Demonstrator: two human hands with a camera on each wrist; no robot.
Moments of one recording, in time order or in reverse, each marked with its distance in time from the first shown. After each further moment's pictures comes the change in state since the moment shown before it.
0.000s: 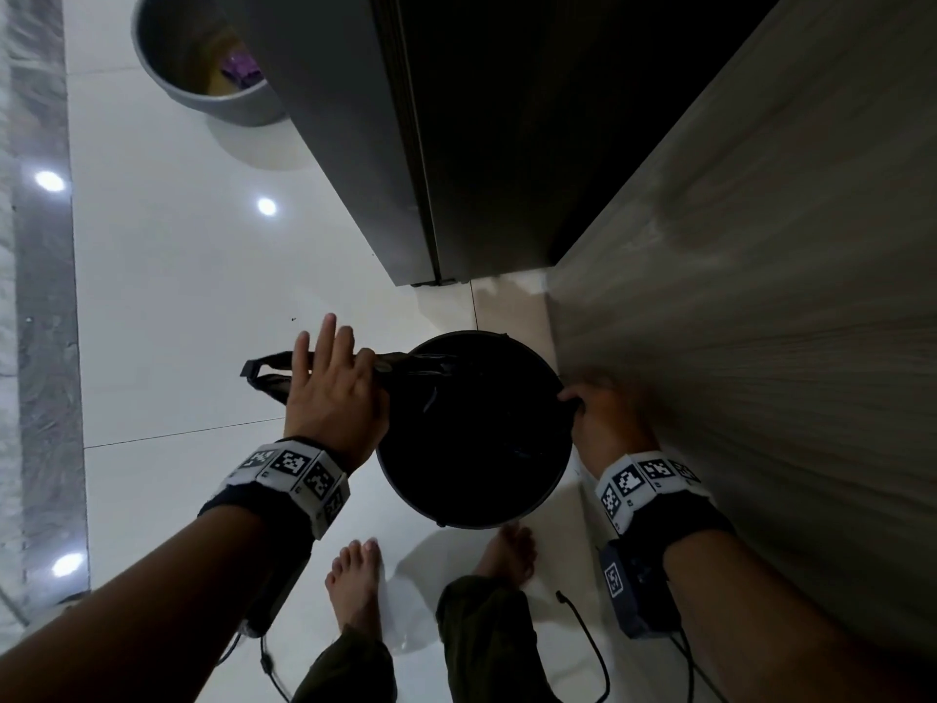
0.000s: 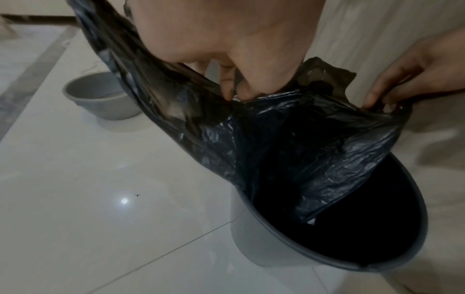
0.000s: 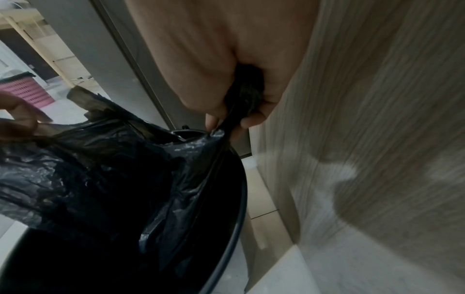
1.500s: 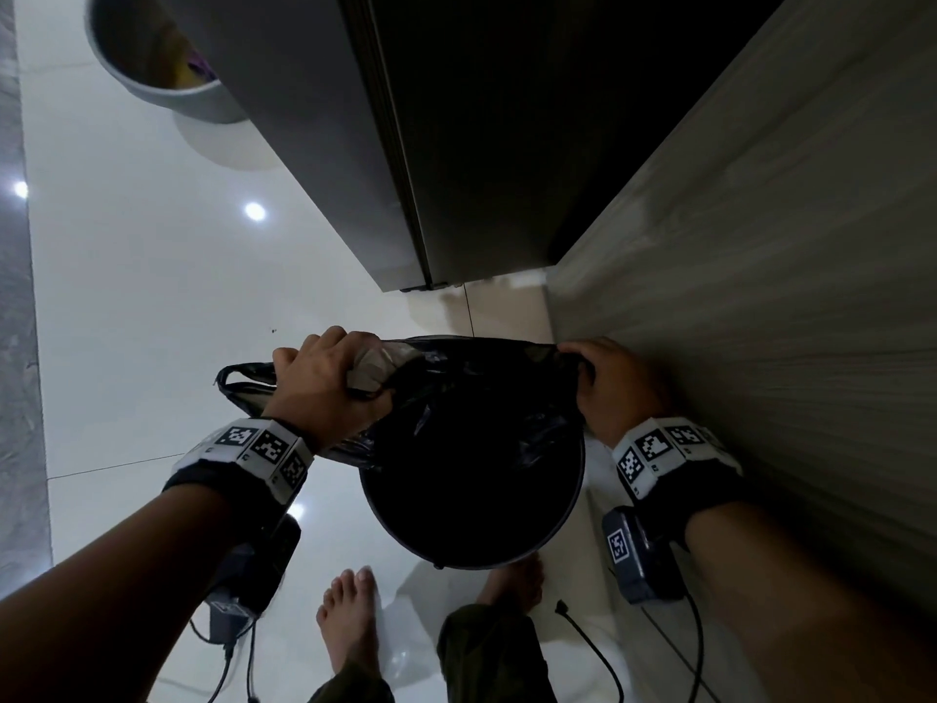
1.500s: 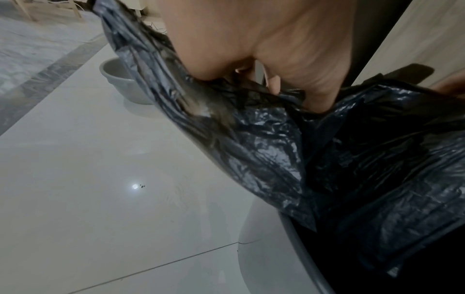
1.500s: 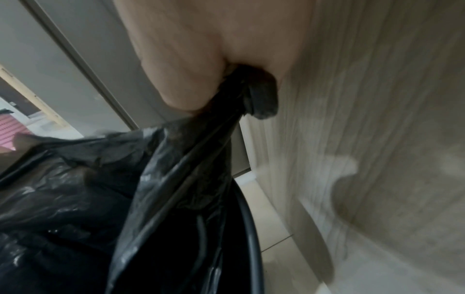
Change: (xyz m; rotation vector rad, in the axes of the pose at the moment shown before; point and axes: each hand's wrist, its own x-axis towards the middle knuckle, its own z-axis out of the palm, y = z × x) left_hand 0.059 -0.022 0.032 -0.319 -0.008 0.028; right_hand 0.060 0.000 -0.006 0.004 0.129 -0.188
